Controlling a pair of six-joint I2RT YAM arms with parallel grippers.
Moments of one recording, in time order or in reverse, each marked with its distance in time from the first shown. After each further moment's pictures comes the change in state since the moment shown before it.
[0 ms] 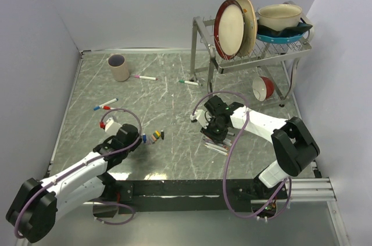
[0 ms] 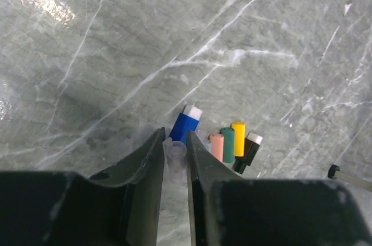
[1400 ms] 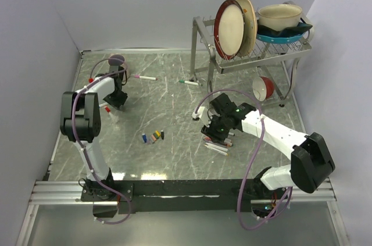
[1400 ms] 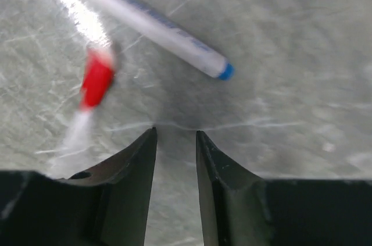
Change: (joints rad) left arm 0.532 1.048 1.031 -0.444 0.090 0.220; right arm 0.005 -0.187 0.000 -0.041 -0.075 -0.049
